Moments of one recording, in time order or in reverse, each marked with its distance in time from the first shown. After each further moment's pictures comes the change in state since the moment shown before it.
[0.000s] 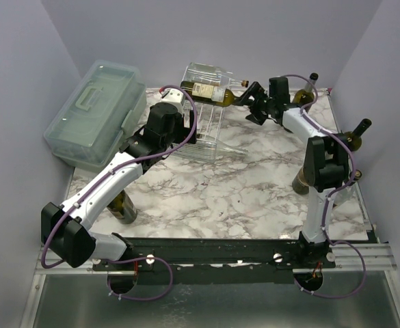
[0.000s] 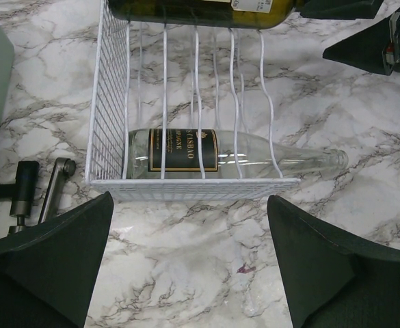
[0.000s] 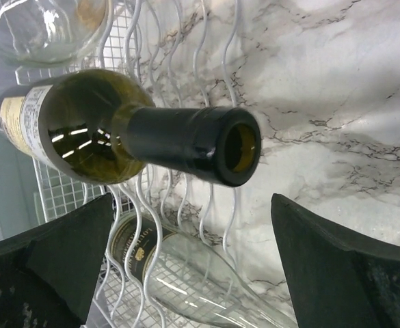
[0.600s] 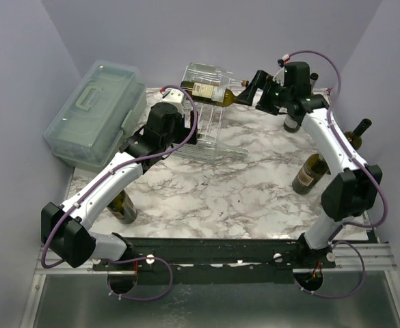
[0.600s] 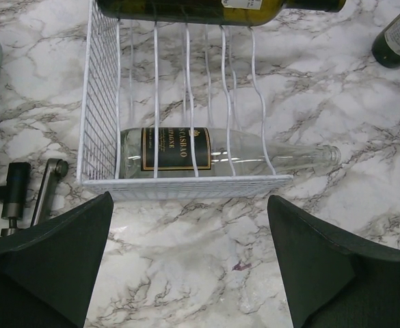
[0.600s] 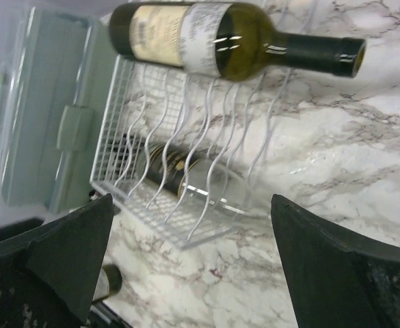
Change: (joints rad) left arm 0.000 0.000 0.000 0.000 0.023 -0.001; right arm 0.045 -0.334 0.021 -0.291 0.023 -0.274
